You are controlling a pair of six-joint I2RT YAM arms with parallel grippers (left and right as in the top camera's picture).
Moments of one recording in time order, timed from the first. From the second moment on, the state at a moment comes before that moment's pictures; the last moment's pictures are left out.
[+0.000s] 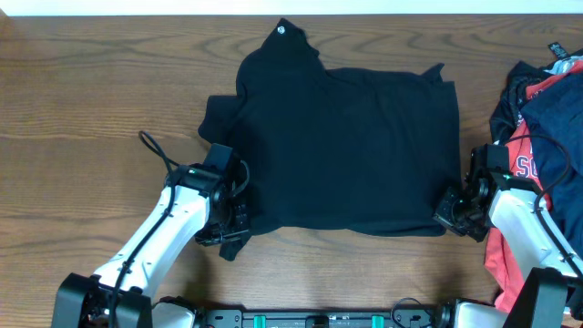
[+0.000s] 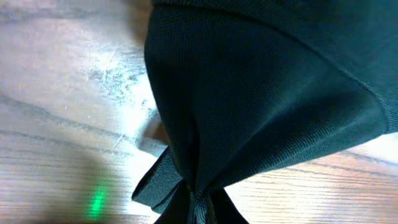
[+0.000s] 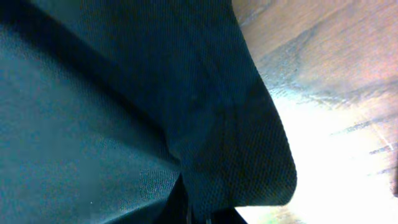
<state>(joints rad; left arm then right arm) -0.31 1.41 0.79 -1.00 0.17 -0.50 -0.16 1.42 0.70 -0.81 -0.06 0.47</state>
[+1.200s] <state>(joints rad) -0.31 0.88 0.79 -1.19 0.13 -0.51 -0.16 1.00 0.70 -0.96 -0.03 0.49</state>
